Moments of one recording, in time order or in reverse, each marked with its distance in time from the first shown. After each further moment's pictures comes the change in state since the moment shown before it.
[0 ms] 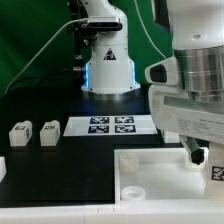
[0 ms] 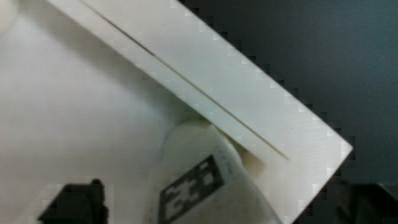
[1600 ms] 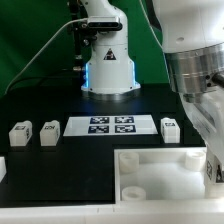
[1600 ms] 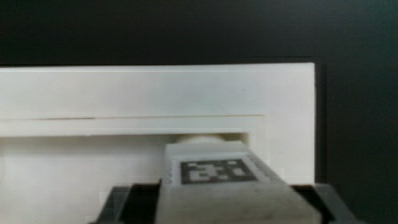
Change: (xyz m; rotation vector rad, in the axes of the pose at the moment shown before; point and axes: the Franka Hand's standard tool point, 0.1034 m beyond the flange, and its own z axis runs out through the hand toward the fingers) arm 0.004 -0.005 -0.002 0.040 -0.058 0.700
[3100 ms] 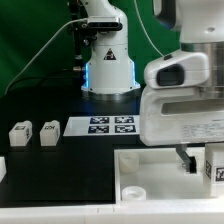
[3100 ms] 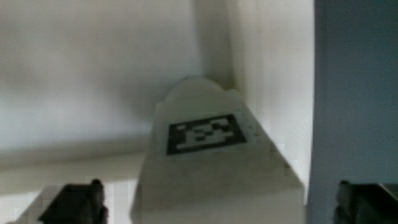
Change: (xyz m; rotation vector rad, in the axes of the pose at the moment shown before) arm -0.002 -0.004 -0.003 -0.113 0.133 -1.601
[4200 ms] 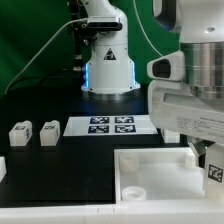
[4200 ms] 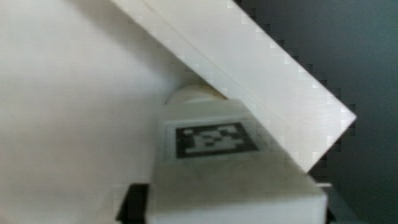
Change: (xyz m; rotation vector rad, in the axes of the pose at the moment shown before) arm -0.003 0.009 0.002 0.015 -0.011 1.043
